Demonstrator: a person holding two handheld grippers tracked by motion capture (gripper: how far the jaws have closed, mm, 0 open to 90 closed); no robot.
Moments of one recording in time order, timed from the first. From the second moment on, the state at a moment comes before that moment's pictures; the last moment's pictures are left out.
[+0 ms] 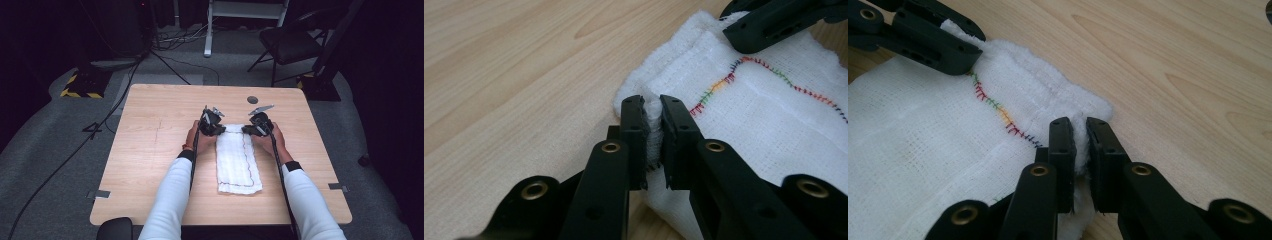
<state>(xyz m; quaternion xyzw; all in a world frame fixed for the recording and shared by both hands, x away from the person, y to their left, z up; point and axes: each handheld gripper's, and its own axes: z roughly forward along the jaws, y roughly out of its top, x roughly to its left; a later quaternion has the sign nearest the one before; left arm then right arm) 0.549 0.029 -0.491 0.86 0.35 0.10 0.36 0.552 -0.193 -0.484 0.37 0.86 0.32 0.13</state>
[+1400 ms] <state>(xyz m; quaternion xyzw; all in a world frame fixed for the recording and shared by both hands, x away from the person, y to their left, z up) 0.528 0.039 -0.439 0.86 0.28 0.17 0.40 0.524 -0.201 -0.432 0.31 0.84 0.39 0.21</state>
